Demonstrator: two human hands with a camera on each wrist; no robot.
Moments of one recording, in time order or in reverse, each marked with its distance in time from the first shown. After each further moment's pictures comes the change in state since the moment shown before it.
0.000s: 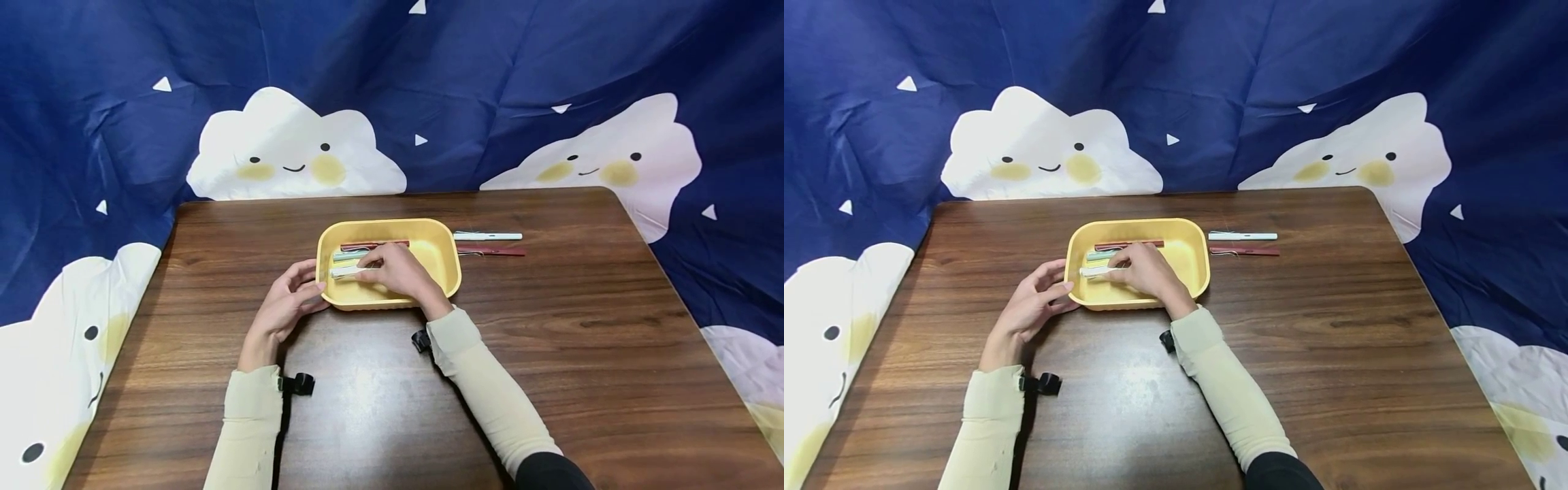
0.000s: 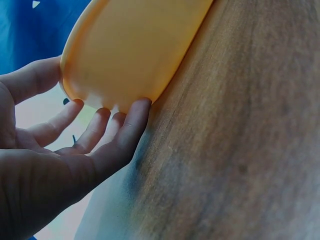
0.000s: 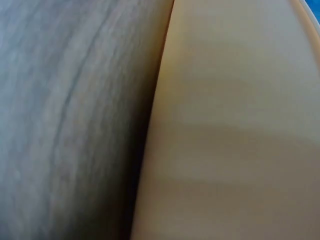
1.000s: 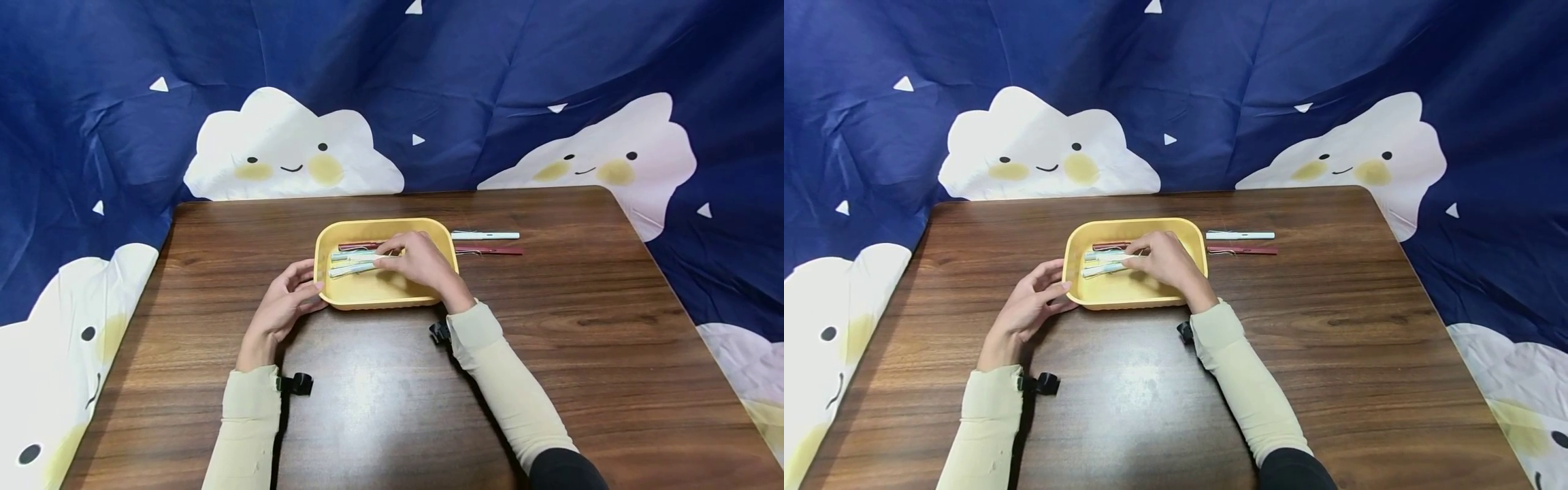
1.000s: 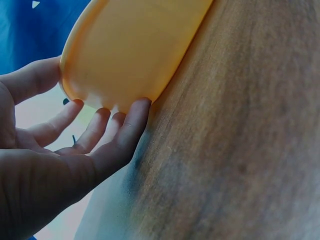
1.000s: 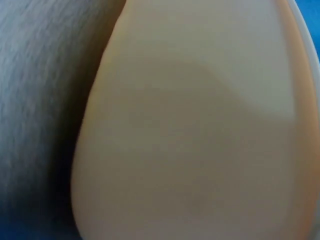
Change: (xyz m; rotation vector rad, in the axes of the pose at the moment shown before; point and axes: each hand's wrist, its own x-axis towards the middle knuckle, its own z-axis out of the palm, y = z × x) left_hand -0.001 0.001 0.002 -0.010 0.007 0.002; right_hand -0.013 0.007 -0.037 -0.044 0.069 -0.006
